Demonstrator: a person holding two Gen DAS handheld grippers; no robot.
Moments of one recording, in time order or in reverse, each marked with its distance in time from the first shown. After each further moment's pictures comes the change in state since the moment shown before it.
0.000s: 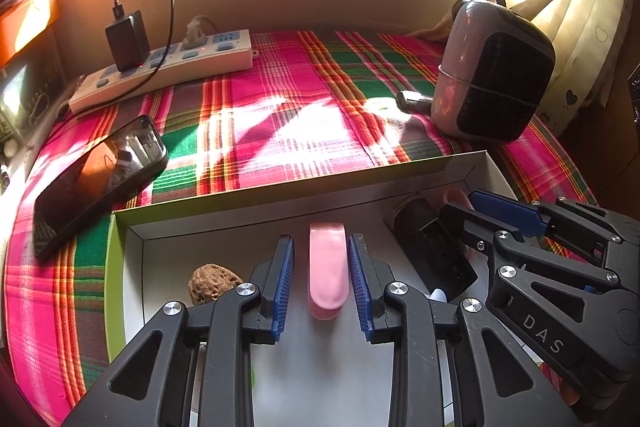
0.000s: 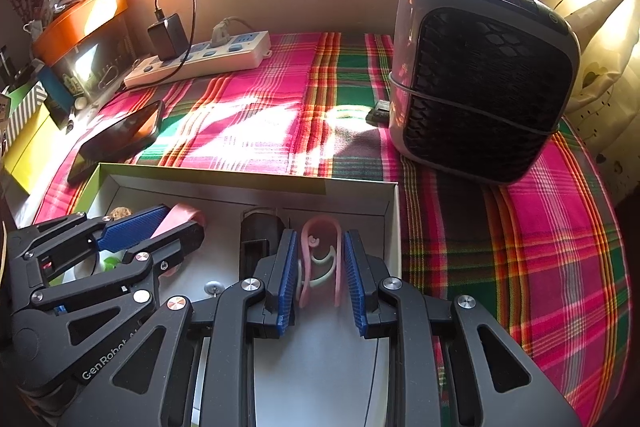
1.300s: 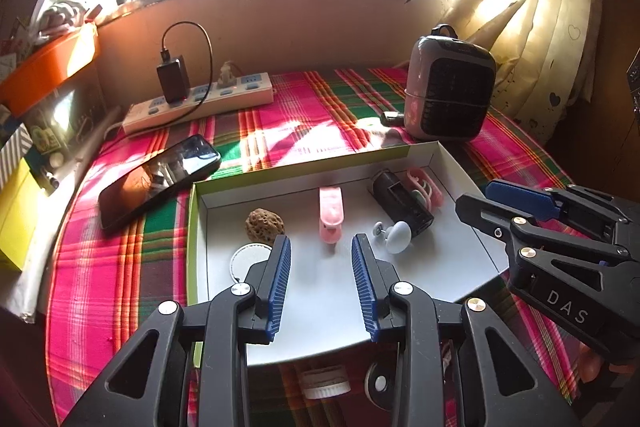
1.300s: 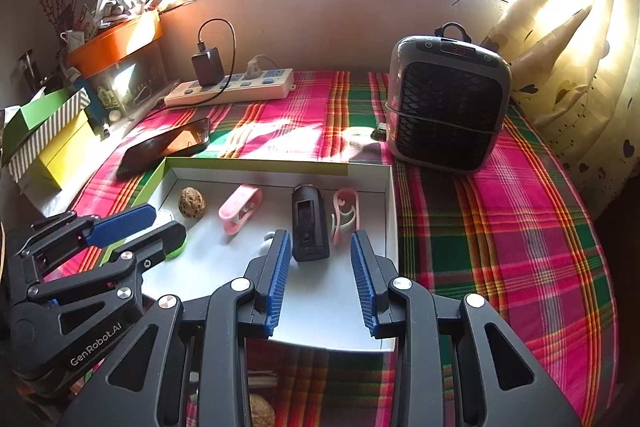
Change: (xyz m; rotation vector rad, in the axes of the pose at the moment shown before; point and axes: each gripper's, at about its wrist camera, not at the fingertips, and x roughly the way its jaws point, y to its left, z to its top) left arm -0.087 -0.002 -0.044 0.047 -0.134 0.038; right arm -0.076 0.023 -0.040 -0.009 -0.139 0.008
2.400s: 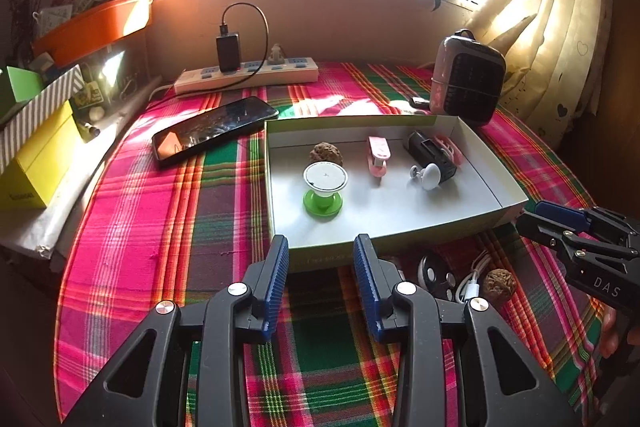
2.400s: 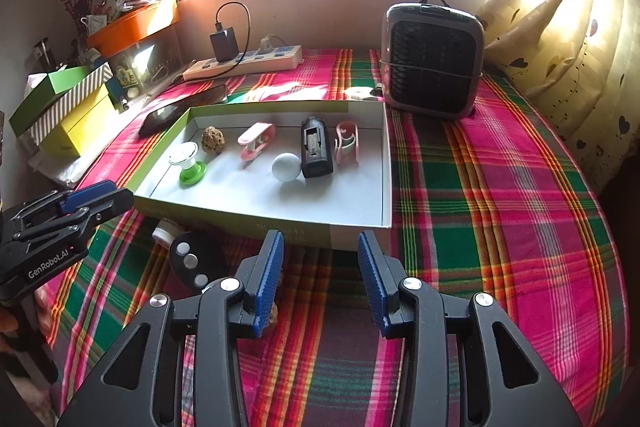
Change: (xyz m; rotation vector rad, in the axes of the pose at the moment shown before) left arm -0.044 0.041 -0.062 -0.083 -0.025 0.051; right arm -0.032 -0.004 -0.060 0.005 0.022 0.033
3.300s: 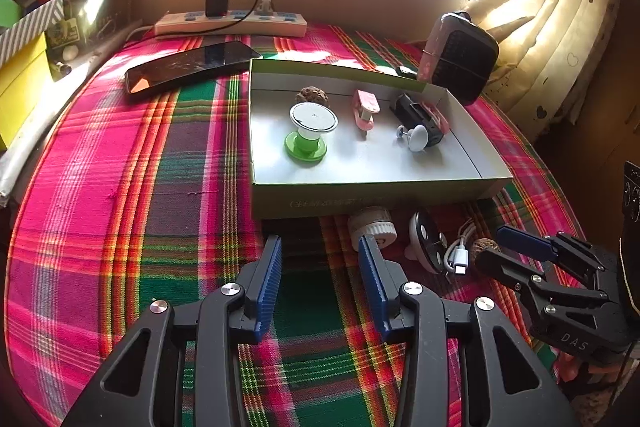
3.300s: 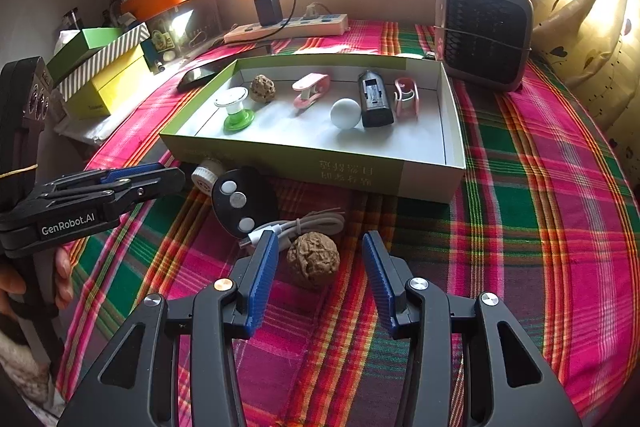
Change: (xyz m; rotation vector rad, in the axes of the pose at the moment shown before) left arm 0.019 0.010 -0.021 -0.094 0.116 -0.159; right arm 0.012 0.026 -0.028 -0.079 0.069 0.097
